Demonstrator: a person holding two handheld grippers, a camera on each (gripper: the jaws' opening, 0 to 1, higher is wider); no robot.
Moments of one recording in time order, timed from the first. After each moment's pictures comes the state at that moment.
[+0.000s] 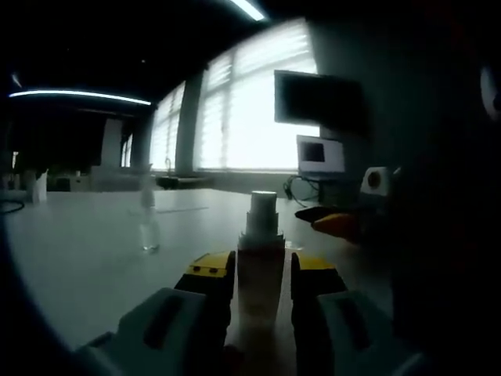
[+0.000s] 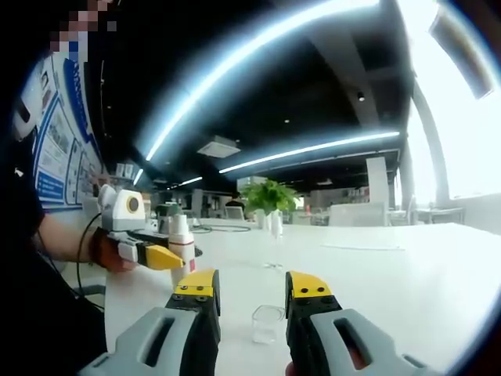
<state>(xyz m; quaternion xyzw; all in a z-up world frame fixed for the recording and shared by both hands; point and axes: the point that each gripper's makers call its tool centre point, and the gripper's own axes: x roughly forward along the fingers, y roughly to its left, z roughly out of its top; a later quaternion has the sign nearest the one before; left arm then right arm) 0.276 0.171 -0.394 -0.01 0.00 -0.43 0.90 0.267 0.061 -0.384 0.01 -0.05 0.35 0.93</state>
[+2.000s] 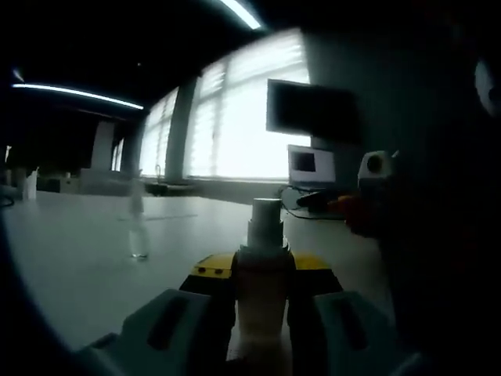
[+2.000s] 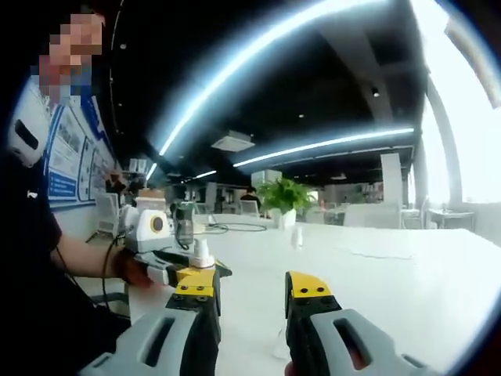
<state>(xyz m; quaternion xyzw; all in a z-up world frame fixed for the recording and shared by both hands) 0.281 0.164 -0.388 -0.03 -0.02 -0.45 0.89 0.251 0.079 -0.342 0.00 -0.03 0.40 0.92</state>
